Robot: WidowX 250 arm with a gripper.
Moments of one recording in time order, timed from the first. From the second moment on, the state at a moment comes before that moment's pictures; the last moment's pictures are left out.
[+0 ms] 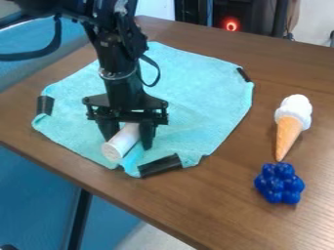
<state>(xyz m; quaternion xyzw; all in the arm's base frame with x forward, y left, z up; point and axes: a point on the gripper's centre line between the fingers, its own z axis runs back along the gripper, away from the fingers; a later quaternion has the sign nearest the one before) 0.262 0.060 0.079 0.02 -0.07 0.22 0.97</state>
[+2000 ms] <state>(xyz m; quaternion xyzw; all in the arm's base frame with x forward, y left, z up) 0.357 0.008 0.116 0.02 -0.12 0.03 0.99</state>
